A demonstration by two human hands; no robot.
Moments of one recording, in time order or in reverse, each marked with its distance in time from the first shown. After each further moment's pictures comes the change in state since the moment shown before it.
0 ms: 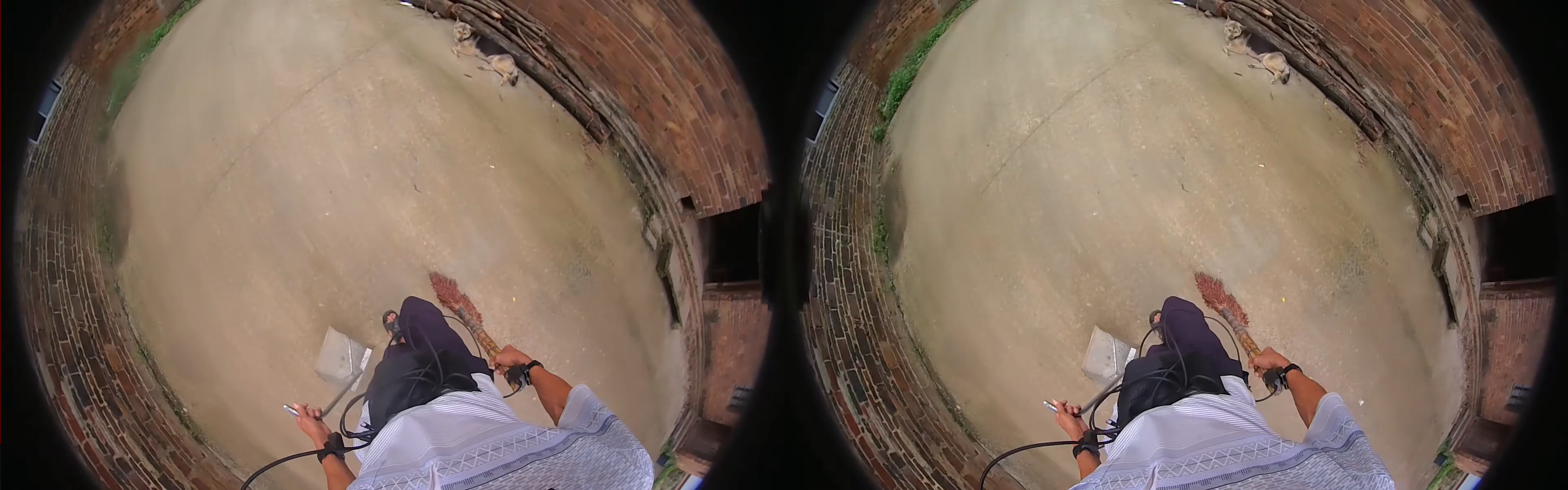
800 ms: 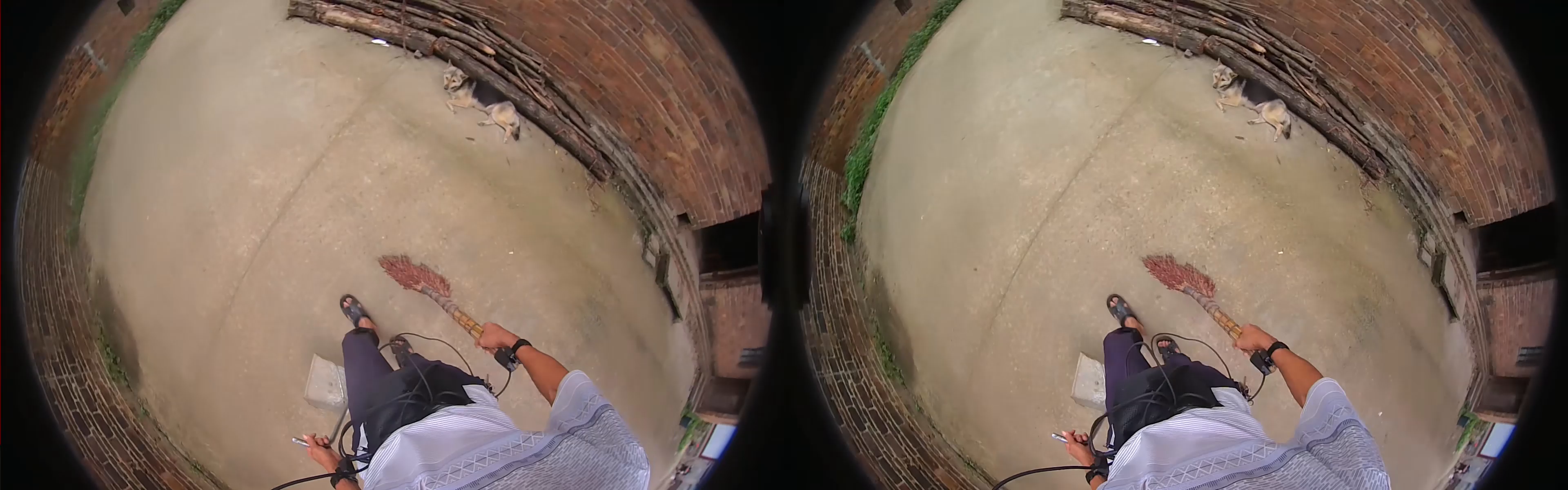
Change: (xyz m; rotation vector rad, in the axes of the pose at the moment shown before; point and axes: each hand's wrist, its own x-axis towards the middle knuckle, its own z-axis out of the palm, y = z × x) left_hand 0.258 0.233 0.480 0.093 -0.061 0.009; right_hand 0.040 -0.627 -0.151 -0.174 0.081 -0.294
